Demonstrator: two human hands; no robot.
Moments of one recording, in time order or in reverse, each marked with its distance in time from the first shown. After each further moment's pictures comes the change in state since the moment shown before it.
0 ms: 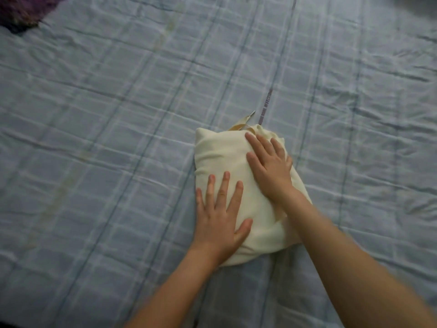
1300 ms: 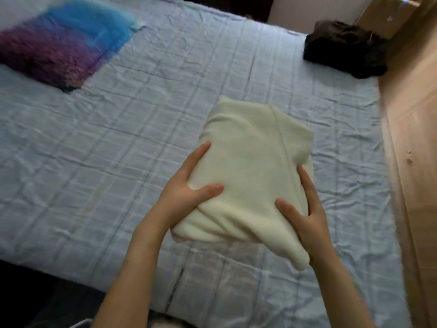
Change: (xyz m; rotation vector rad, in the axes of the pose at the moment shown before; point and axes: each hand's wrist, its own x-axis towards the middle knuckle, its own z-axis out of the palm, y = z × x) left_hand -0.076 0.085 -0.283 -1.008 0.063 -0.027; right_hand -0.266 -0.088 -0.266 0.847 0.288 0.130
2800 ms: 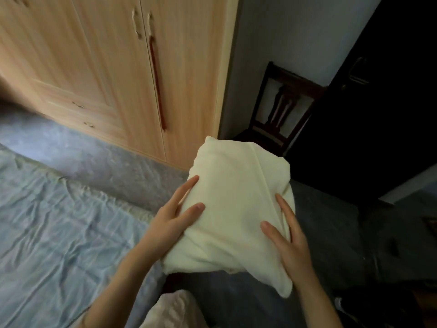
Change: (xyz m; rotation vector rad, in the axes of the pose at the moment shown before) left_hand -0.333 0.202 0.588 0.132 -1.449 0.263; right_hand -0.571 0.039 -0.403 0.185 1.415 0.281
